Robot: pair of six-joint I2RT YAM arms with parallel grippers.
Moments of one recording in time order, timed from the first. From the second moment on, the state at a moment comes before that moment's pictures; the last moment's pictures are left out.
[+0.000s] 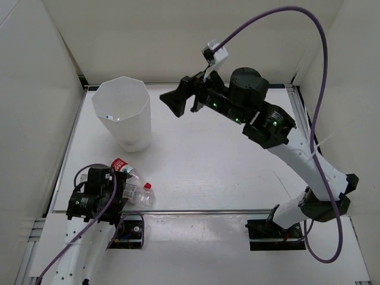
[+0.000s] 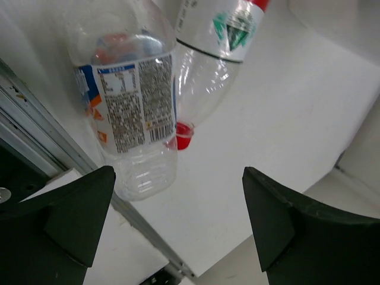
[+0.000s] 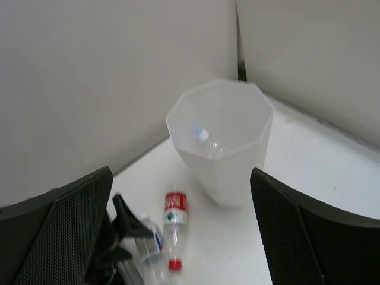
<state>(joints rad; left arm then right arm) -0.13 0.40 0.63 -1.22 -0.05 -1.46 1.00 1.50 2.00 -0.44 0.02 0.24</state>
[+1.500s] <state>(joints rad) -0.12 1.09 1.74 -1.04 -0.32 -1.06 1.00 1.23 1.63 -0.77 0.15 0.36</state>
